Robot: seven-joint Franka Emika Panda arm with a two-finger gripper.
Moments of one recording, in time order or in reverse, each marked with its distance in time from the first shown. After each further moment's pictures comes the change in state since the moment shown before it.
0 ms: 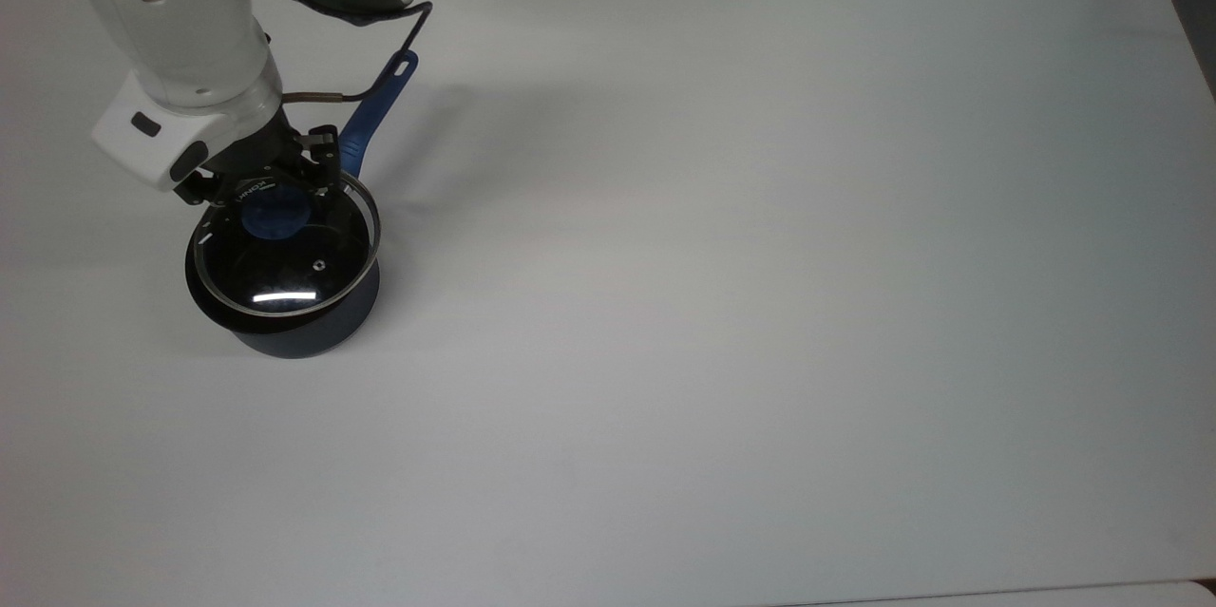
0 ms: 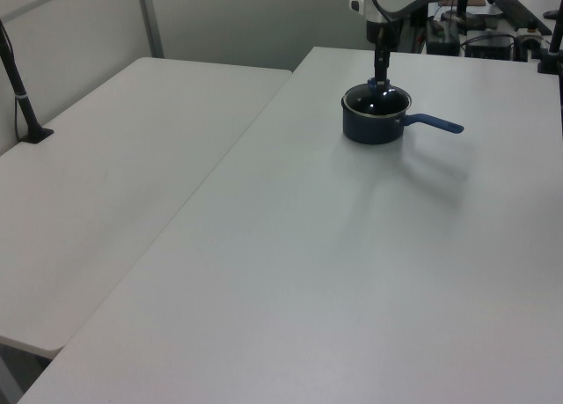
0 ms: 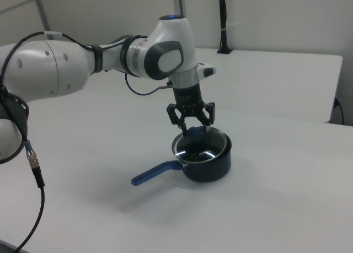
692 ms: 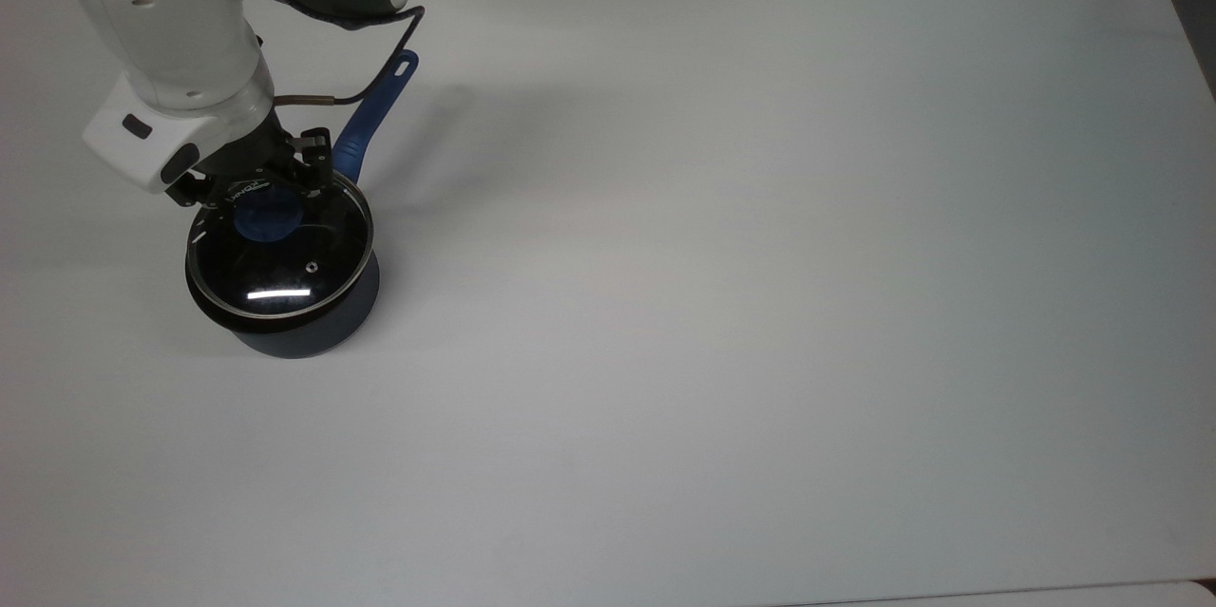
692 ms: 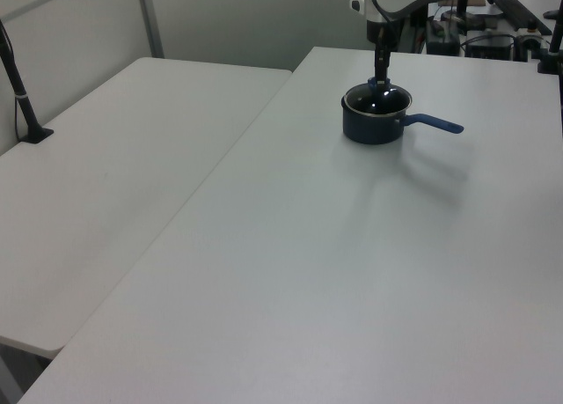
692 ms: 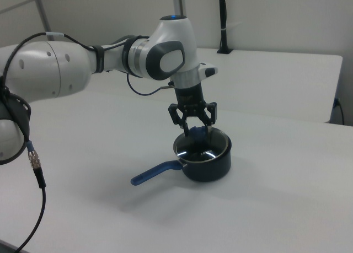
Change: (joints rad) arm -0.005 0.012 -0.001 0.014 0.000 0.003 0.000
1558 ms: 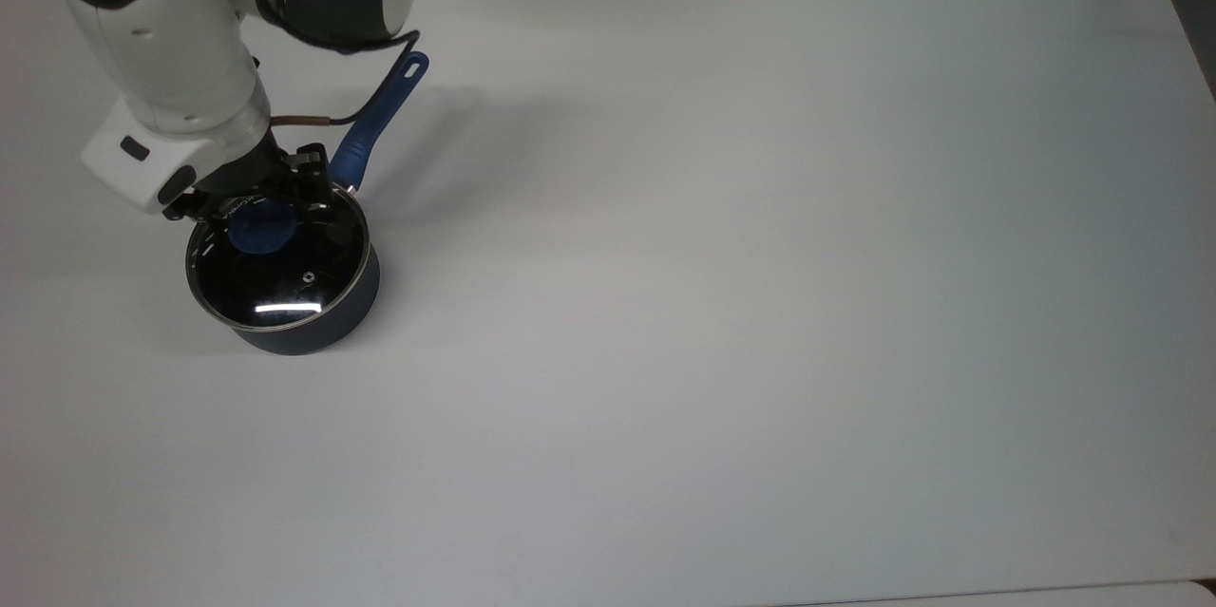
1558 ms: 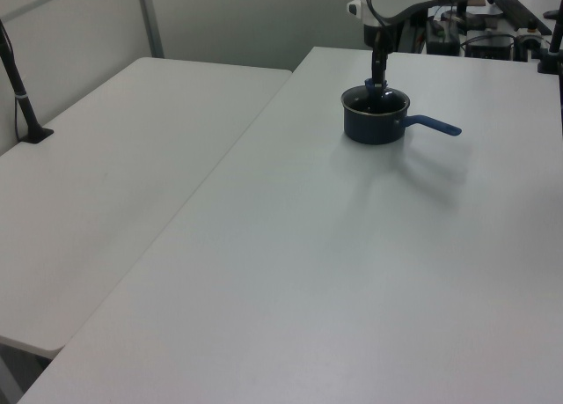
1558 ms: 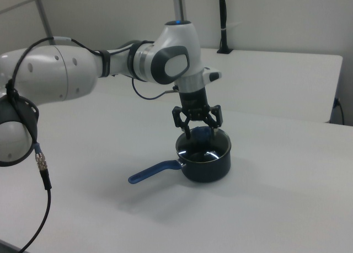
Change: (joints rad) arm -0.005 0.048 -0.007 0.034 0.000 0.004 0.003
